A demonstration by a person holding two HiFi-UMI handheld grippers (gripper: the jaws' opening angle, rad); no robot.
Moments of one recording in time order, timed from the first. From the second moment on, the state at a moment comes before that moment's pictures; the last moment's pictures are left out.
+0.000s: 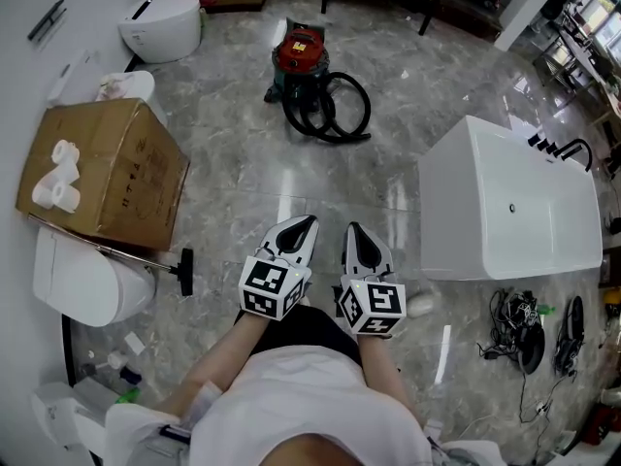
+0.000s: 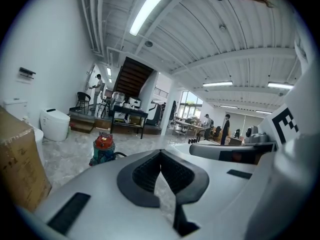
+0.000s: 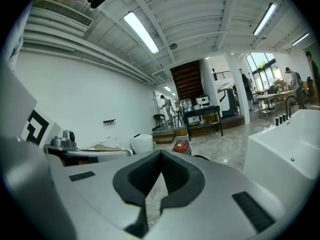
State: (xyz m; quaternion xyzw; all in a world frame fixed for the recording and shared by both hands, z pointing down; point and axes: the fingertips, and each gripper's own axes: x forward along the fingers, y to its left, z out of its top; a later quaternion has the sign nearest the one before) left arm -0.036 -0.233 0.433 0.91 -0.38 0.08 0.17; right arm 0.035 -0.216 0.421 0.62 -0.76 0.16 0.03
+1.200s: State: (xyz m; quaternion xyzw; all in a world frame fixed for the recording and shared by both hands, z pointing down) left arm -0.010 -0.464 0.436 0.90 -0.37 0.08 0.20; right arm 0.057 -0.435 0.428 0.63 -0.75 0.18 0.05
